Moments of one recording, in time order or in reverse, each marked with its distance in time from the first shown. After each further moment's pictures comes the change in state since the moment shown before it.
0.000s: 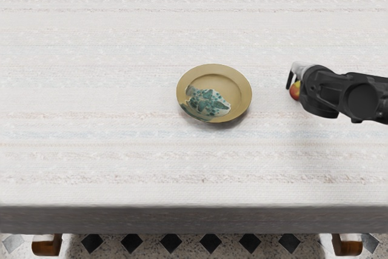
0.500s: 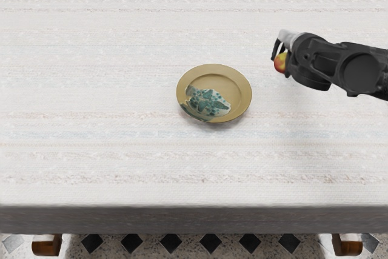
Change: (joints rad) left arm 0.000 0.000 0.000 0.000 0.000 0.000 0.000; right arm 0.116 0.025 0.085 0.005 0.019 0.010 0.001
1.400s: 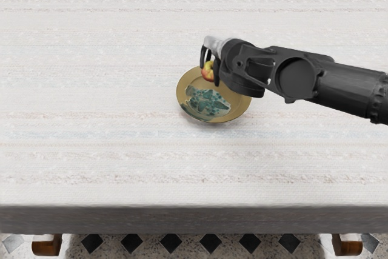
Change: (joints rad) left arm 0.000 0.000 0.000 0.000 0.000 0.000 0.000; right arm 0.024 0.246 0.107 0.001 0.013 0.010 0.001
